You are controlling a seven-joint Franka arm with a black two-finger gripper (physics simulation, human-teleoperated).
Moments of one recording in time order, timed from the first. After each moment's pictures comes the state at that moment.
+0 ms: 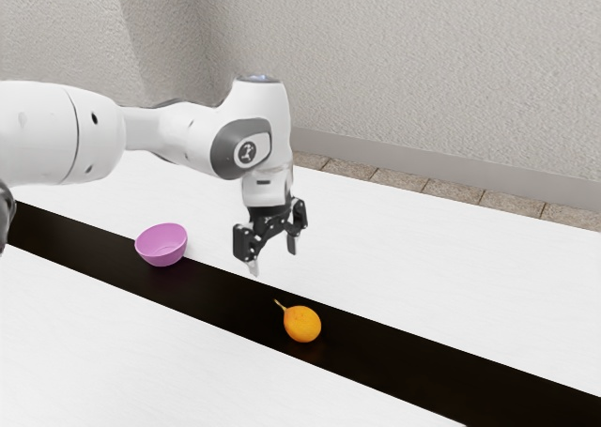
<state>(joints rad) -0.32 0.31 0.12 -1.79 -0.10 1.95 1.68</state>
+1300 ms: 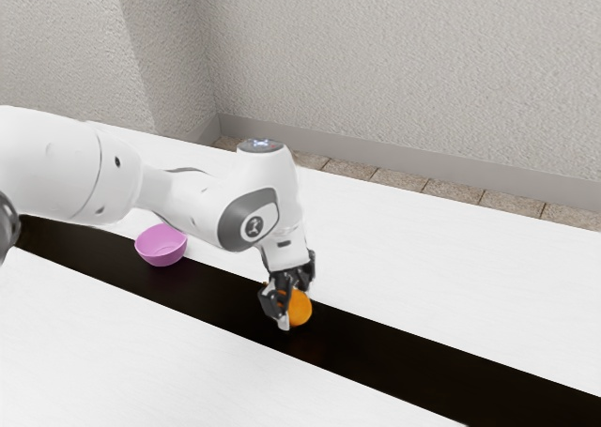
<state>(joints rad) -0.41 0.32 0.12 -2.03 -0.15 2.32 1.44</state>
